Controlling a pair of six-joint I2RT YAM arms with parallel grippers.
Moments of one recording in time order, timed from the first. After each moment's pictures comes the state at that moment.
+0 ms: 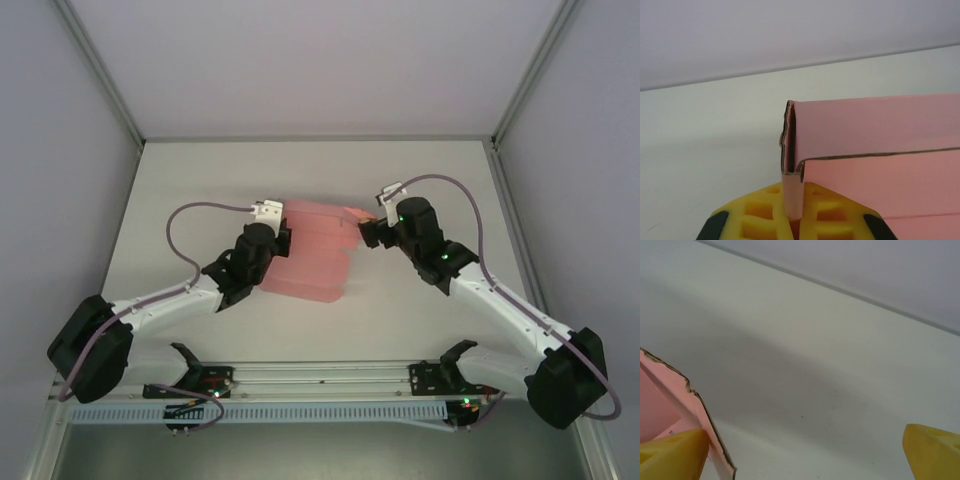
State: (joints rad) left arm -0.81 1.27 0.65 0.28 -0.51 -0.18; right arm 0.58 1.11 0.82 -0.24 0.21 -0.04
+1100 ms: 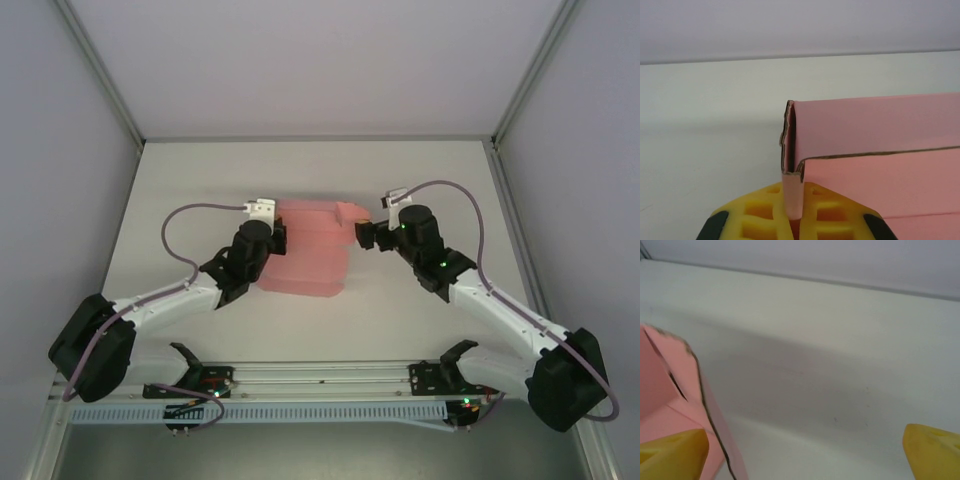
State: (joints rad) left arm -0.76 1.28 0.64 0.25 -0.47 -0.28; right arm 0.56 1.08 0.71 -0.12 0.15 0.14
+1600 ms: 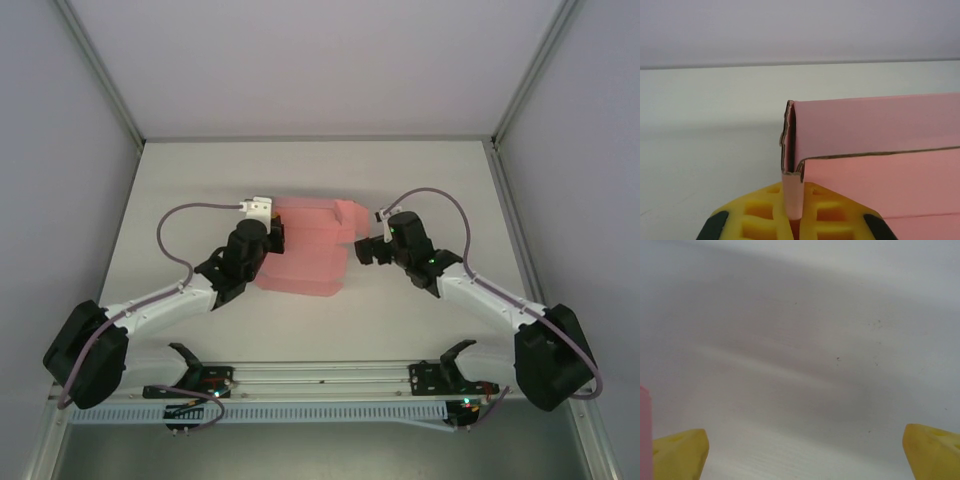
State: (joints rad) left arm -0.75 1.24 0.64 0.24 -0.44 -0.28; right arm 0.55 1.21 0.67 -0.16 0.10 0.17
